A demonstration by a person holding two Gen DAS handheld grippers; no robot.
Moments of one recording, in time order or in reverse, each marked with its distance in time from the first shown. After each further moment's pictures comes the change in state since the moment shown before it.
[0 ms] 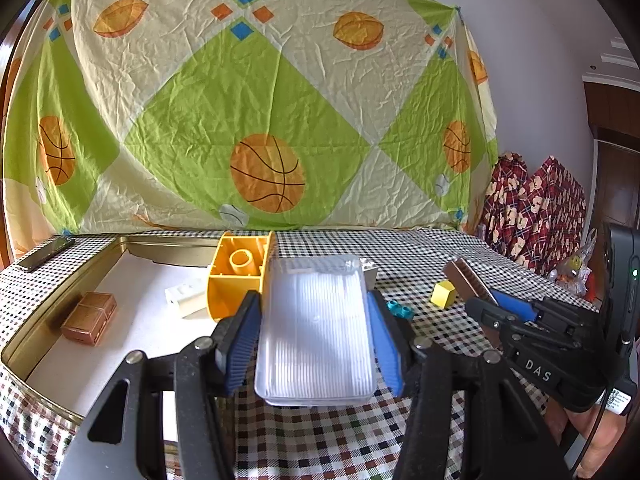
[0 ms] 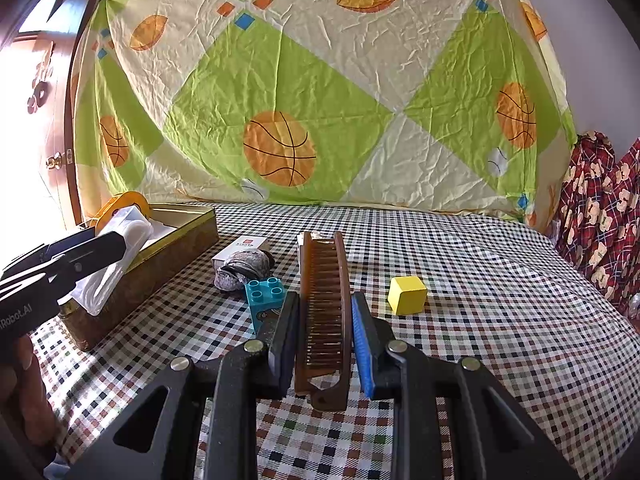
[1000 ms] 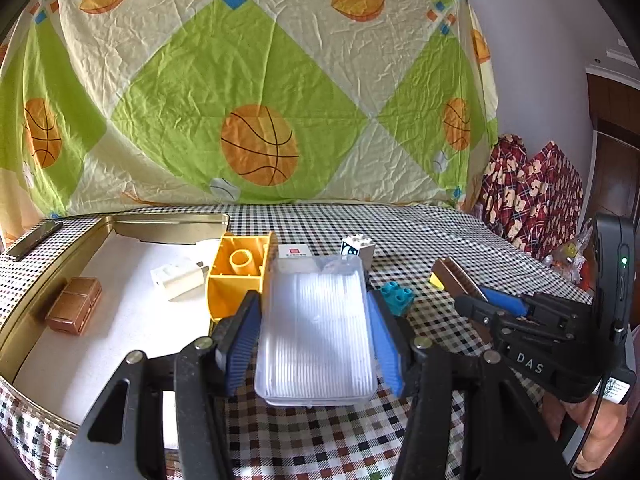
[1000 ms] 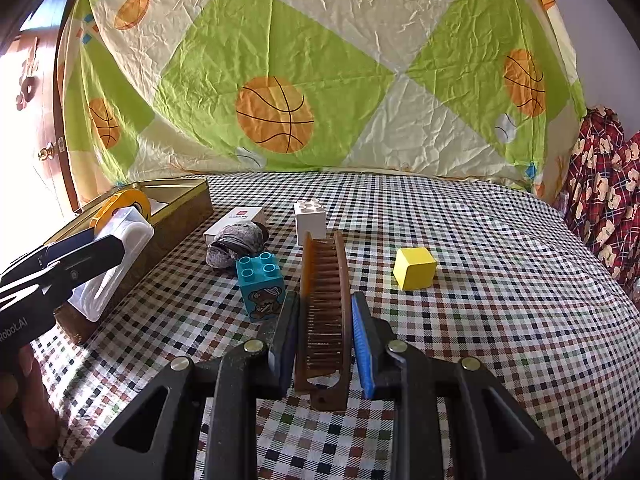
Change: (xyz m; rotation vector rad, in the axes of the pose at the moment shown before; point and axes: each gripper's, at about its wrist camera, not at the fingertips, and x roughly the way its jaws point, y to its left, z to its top) left arm 0.018 0.001 0.001 -0.008 0.102 -0.023; right arm 0.020 -0.007 0.001 0.026 0.130 0.014
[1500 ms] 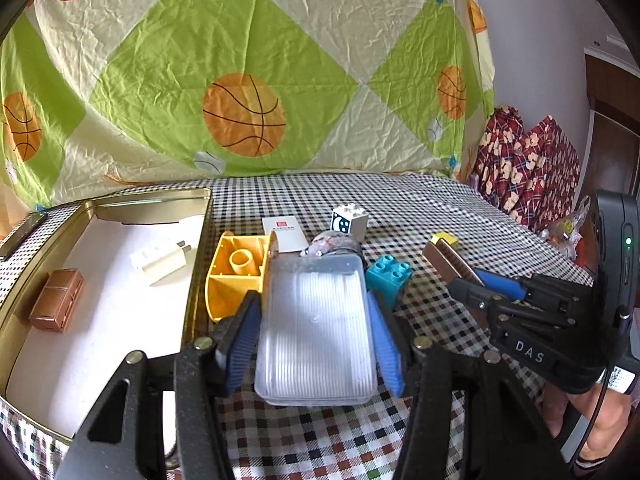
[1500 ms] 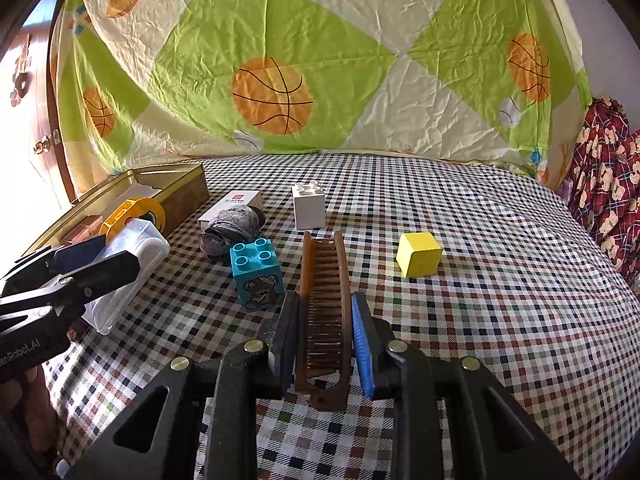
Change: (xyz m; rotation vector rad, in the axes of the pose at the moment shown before) left arm 0.020 -0.008 0.000 0.025 0.118 -0.027; right arm 0.012 -0.001 0.001 0.009 0.073 0.001
